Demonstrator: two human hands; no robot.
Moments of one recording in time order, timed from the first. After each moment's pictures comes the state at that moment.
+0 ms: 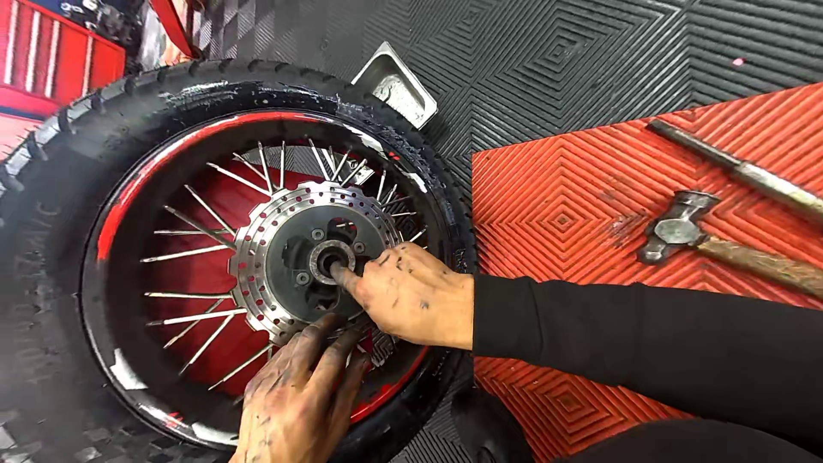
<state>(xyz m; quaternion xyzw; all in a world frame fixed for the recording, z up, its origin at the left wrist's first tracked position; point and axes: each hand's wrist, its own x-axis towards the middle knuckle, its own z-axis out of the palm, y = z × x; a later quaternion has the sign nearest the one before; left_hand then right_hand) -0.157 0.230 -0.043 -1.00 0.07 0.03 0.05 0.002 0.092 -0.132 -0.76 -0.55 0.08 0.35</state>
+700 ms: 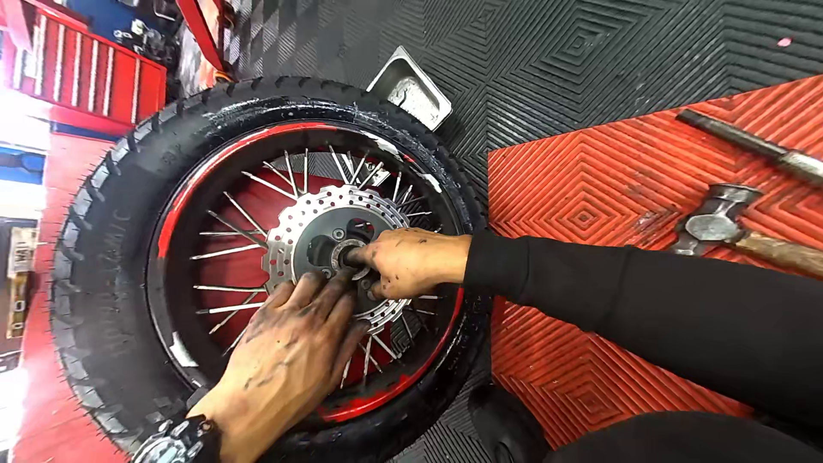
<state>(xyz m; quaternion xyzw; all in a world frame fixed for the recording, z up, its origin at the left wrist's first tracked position) -0.097 0.239 -0.001 -0.94 0.17 0.17 0.24 0.051 0.120 -0.131 -0.67 -0.57 0.32 0.36</state>
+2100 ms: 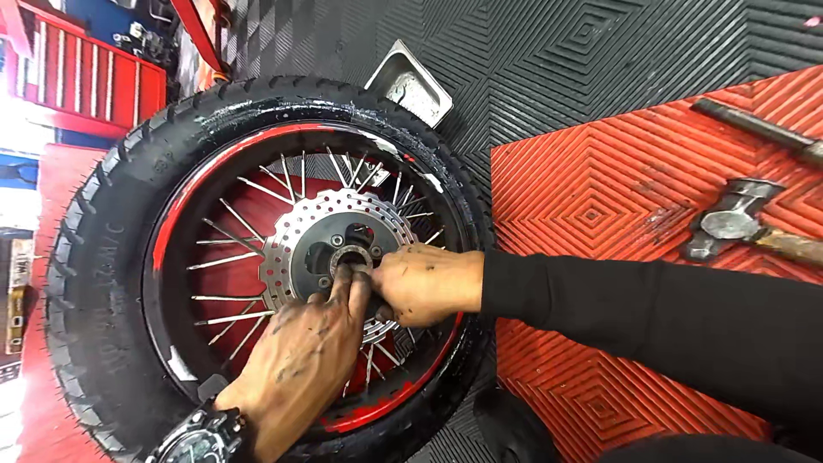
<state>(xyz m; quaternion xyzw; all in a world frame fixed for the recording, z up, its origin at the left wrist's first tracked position) -0.080 0.214 -0.012 -0.91 0.13 0.21 0.33 0.033 0.102 -0.136 -0.67 -0.60 0.27 0.35</state>
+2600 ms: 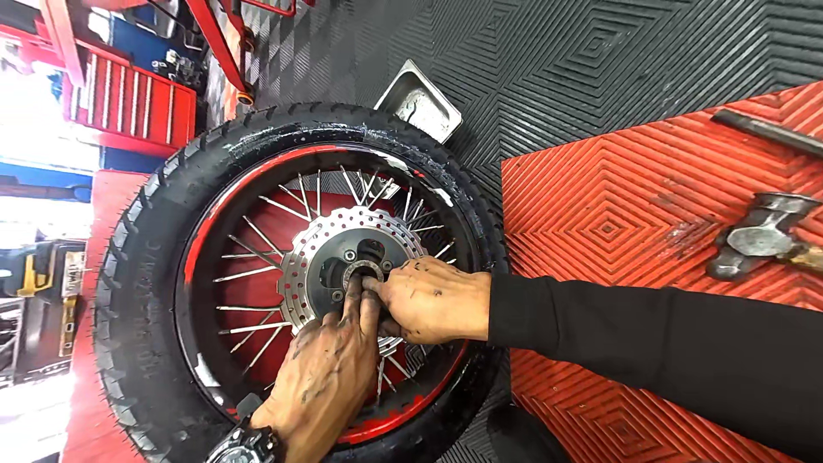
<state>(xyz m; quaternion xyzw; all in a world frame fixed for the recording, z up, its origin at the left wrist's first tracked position) -0.088 0.207 -0.023 -0.91 0.08 0.19 0.35 0.026 0.101 -0.136 -0.70 -0.58 0.19 0.37</state>
